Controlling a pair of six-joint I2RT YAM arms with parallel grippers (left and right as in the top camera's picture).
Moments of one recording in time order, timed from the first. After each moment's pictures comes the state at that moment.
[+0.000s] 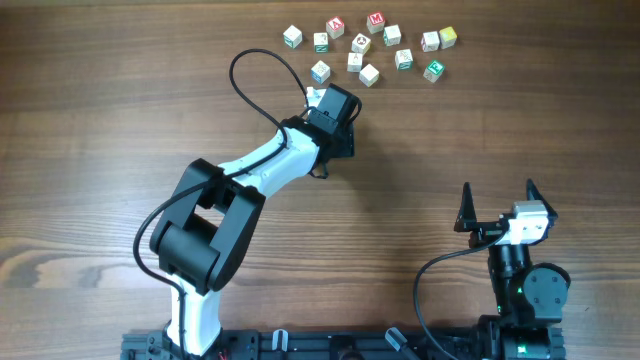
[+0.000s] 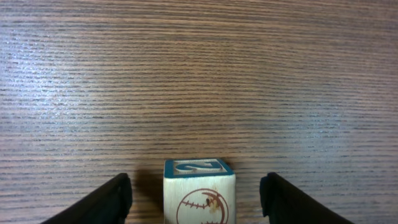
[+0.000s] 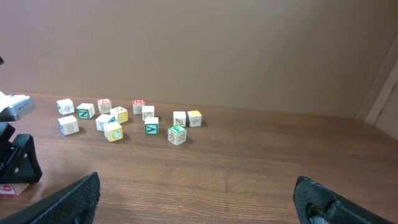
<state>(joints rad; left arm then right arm) -0.58 2.05 1.32 -0.38 -0.14 -0.58 -0.04 0.02 0.01 0.00 -0.06 -0.08</state>
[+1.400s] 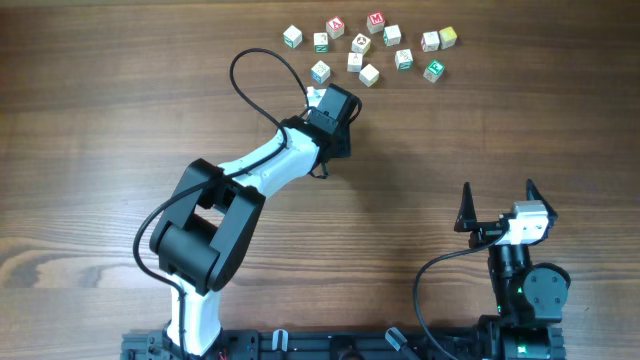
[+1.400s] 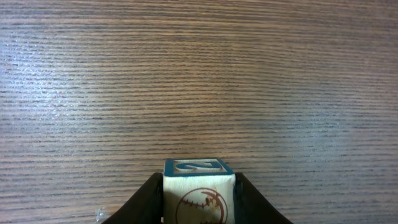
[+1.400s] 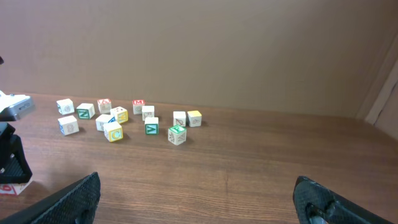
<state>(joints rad) -0.58 2.05 1.32 -0.38 -0.14 -0.55 -0.04 0.02 0.01 0.00 -0.06 -0.08</state>
